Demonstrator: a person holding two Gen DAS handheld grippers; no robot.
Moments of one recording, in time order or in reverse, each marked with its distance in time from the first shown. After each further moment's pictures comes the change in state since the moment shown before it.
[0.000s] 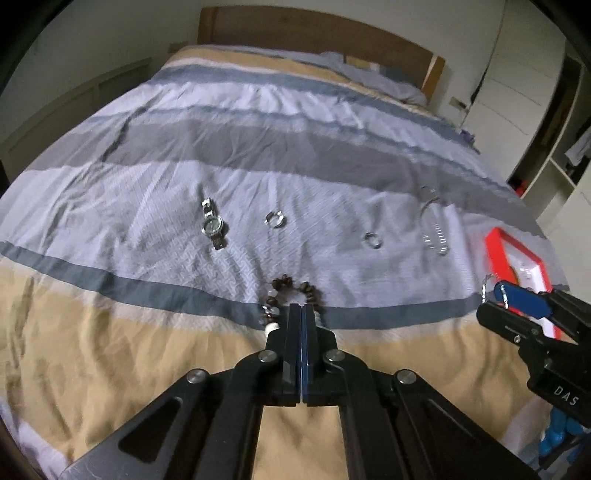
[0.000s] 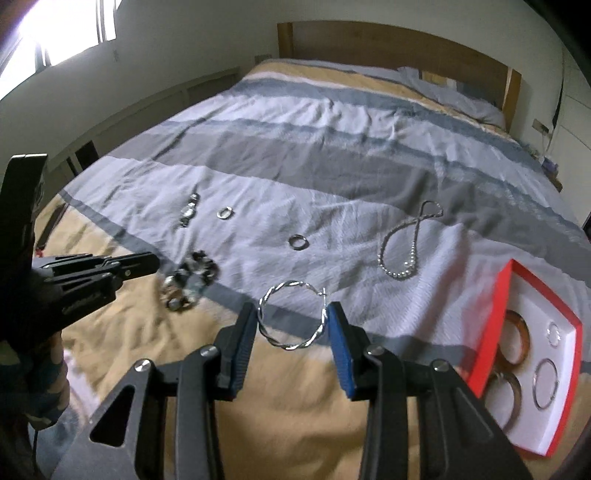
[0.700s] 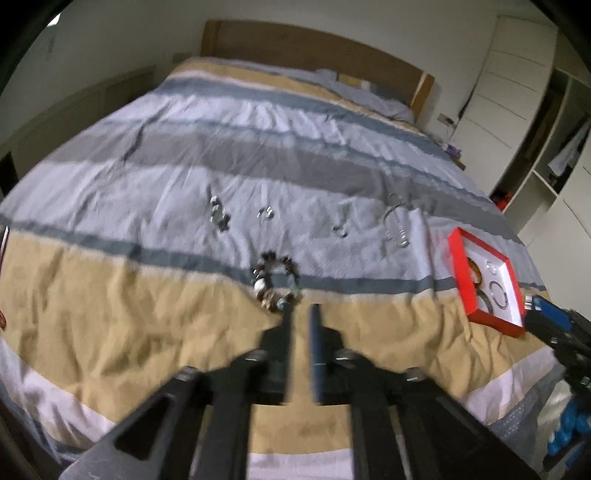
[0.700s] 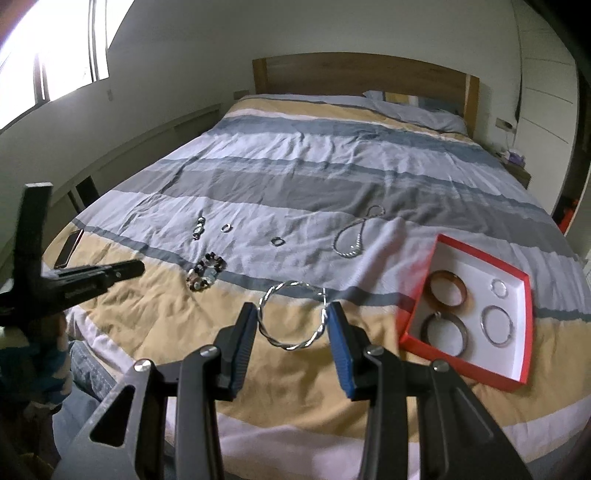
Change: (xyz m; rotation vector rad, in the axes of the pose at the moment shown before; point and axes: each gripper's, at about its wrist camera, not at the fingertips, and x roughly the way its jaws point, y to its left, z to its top) left arm -0.063 -0.006 -0.037 -0.041 -0.042 -0.022; right arm -0.110 -0.016 -0.053 0.088 -0.108 -0.060
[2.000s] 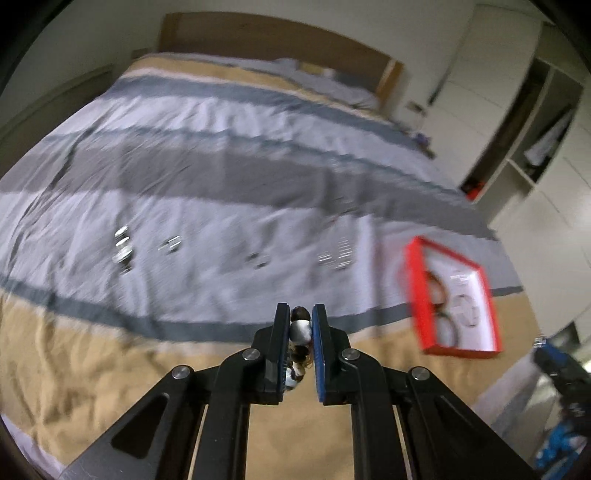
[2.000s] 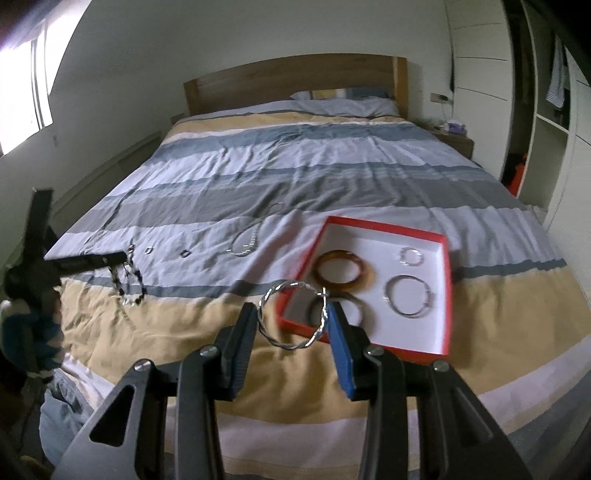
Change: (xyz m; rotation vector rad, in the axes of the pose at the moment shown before) left arm 0.041 -0.102 0.059 0.082 0.033 -0.159; right arm -0.046 -0.134 -0.027 0.195 -0.039 -0.146
